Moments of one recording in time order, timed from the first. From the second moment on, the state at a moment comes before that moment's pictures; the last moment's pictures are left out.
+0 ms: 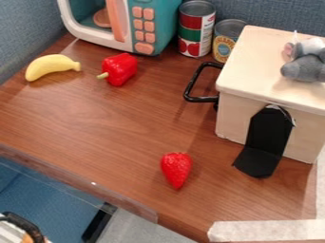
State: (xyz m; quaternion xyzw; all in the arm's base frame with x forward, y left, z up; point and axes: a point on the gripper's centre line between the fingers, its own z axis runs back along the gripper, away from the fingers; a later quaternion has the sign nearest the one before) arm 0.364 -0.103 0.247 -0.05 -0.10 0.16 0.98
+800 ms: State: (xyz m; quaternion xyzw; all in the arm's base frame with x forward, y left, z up) arm 0.372 -0.022 0.180 -0.02 -0.08 0.16 0.98
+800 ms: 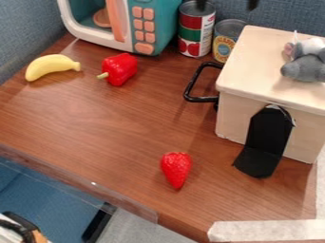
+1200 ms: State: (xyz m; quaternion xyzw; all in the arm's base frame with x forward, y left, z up) arm 0.371 0.024 0.124 -0.03 -0.09 0.15 0.99
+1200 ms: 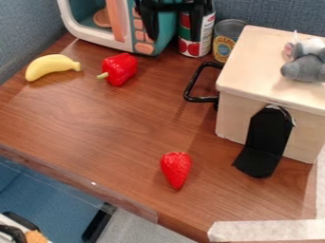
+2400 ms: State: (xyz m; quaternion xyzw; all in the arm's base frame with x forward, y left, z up) arm 0.380 0.024 0.029 -0.08 -0.01 0.15 0.98
